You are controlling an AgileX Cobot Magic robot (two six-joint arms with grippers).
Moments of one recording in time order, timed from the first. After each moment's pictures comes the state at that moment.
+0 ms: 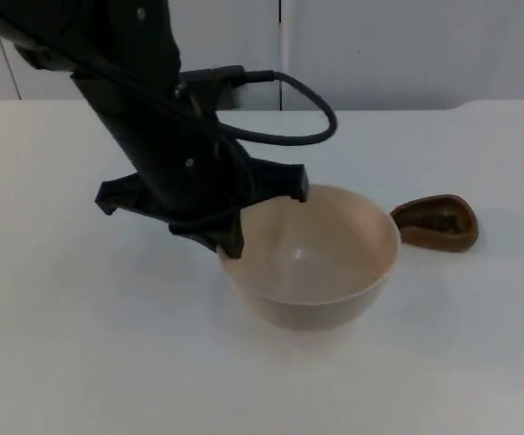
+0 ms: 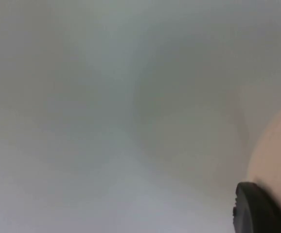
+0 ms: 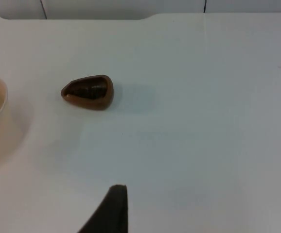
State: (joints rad) right arm 0.03 0.00 -0.52 0.03 1.08 -0.02; left arm -0.52 1.91 -1.13 -0.23 0.56 -0.21
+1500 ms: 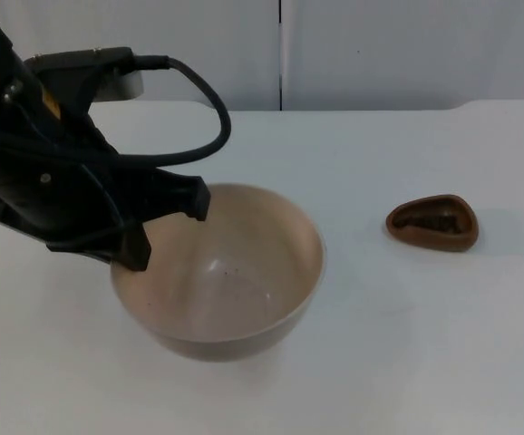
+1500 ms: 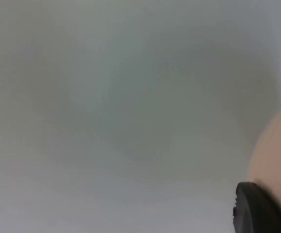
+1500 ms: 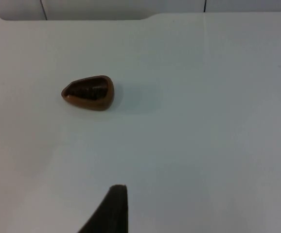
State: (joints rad) right arm 0.03 0.00 -0.52 0.03 1.08 -0.02; left arm -0.48 1.57 -0.83 -0.14 0.52 -0.22
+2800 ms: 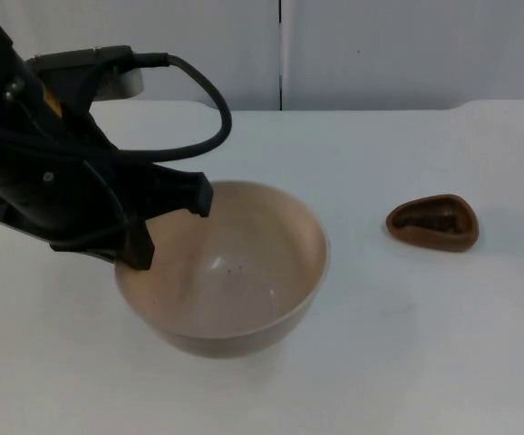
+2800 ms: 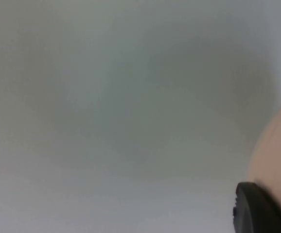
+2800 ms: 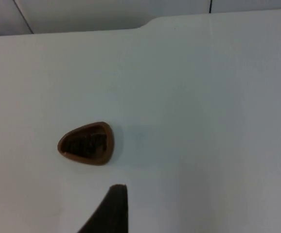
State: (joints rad) right arm 0.03 0.96 -1.07 0.03 0.91 0.03; left arm -0.48 1.57 -0.83 -0.16 0.51 -0.22
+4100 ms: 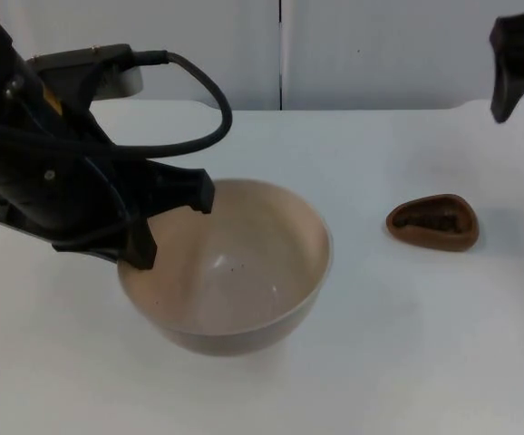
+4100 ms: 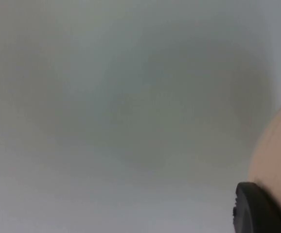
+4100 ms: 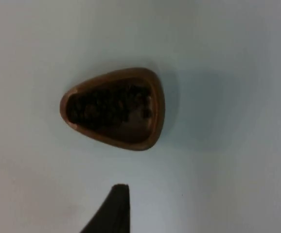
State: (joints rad) right arm 0.29 1.87 -1.51 -0.11 1.00 0.27; left arm -0.48 1.56 -0.83 -0.18 0.51 -0.22
